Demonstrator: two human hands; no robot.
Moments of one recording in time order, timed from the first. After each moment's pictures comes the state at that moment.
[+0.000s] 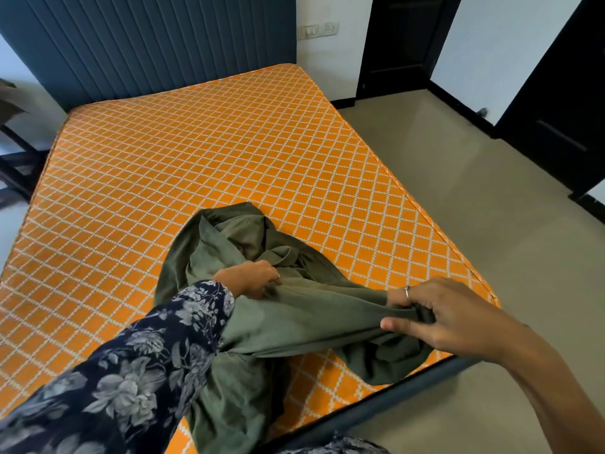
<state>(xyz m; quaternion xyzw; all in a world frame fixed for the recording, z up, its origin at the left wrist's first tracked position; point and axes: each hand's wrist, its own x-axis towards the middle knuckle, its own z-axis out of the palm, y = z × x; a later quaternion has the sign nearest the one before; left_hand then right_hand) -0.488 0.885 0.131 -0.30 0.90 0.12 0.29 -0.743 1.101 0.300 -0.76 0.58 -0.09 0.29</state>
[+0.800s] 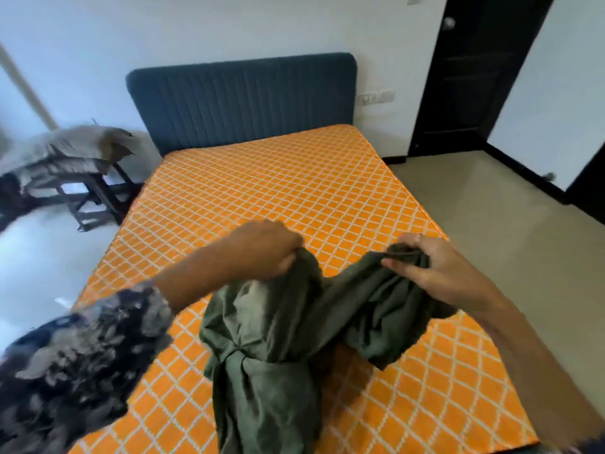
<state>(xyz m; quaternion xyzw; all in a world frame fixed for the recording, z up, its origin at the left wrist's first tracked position) -0.457 0.938 0.353 -0.41 0.91 -0.07 0.08 -0.720 1.012 0.326 -0.69 0.57 -0.33 0.31</state>
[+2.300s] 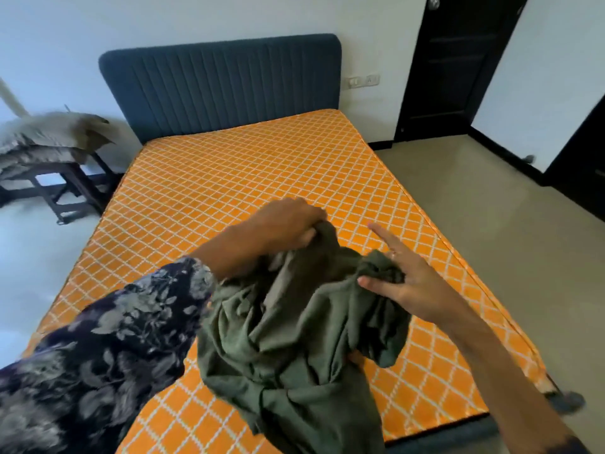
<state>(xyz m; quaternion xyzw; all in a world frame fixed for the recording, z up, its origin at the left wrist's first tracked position) -0.515 0.928 0.341 -0.38 0.93 0.02 0.00 -0.721 1.044 0.290 -0.63 0.53 -0.36 0.44</state>
